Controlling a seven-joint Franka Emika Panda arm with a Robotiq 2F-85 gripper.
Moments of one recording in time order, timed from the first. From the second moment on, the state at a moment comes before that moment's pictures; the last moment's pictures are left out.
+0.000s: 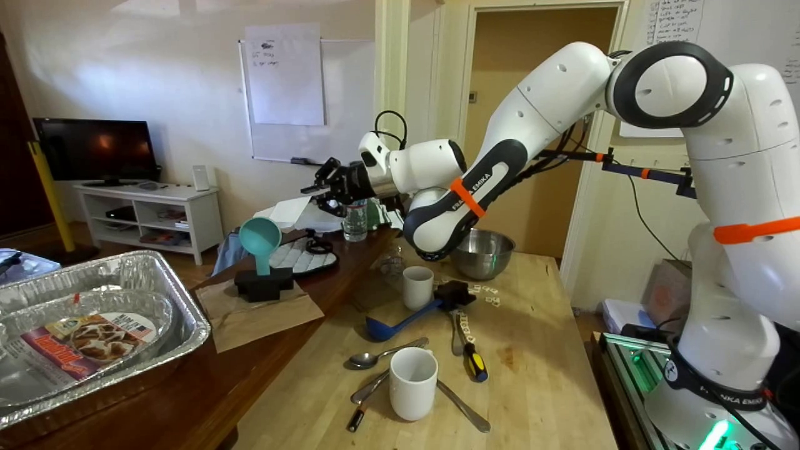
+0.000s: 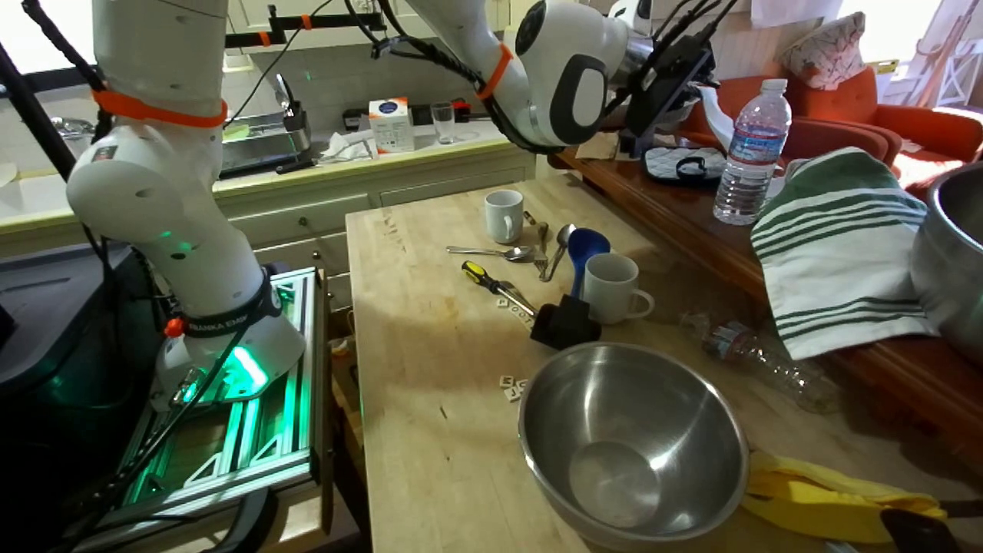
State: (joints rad) arm 0.01 0.43 -0.14 -1.97 -0.33 3.69 -0.89
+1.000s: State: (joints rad) arm 0.01 0.25 -0.10 -1.97 -0.32 3.10 -0.67
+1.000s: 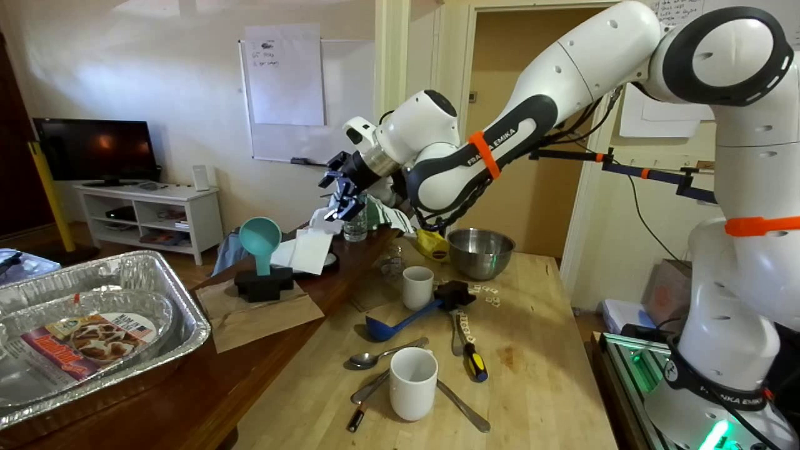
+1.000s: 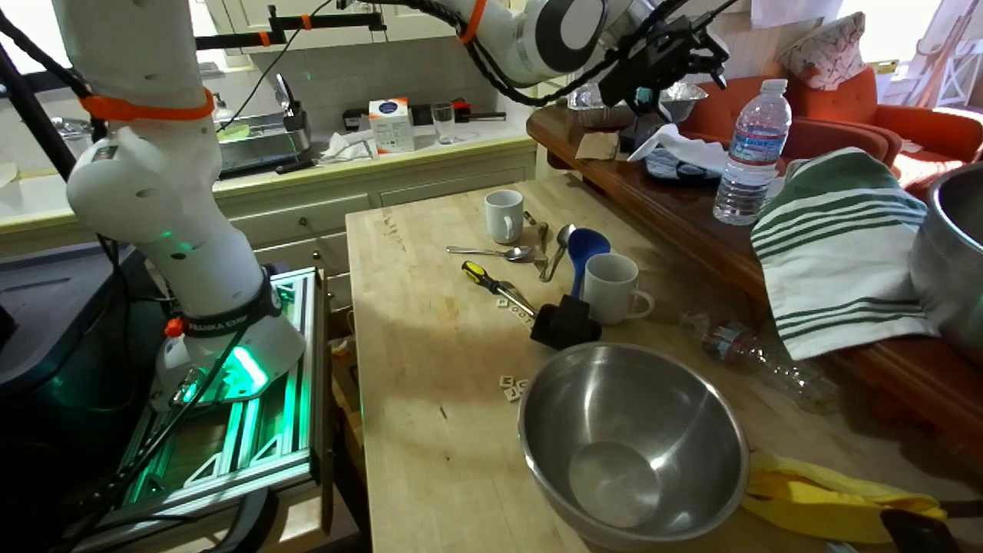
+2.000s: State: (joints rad) arm 0.00 0.03 -0.01 -1.99 -0.07 2.42 -0.68
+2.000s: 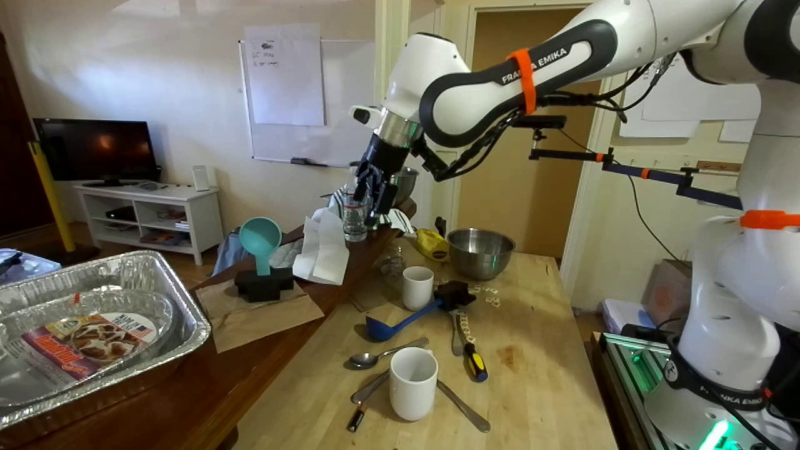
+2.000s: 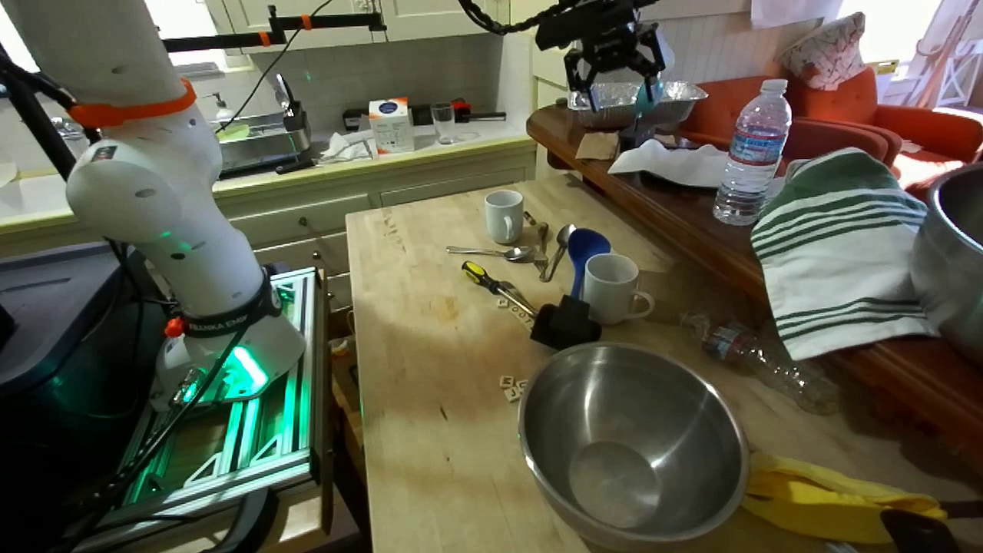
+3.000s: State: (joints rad) arm -0.07 -0.39 -0.10 -2.41 -0.04 2.12 -0.43
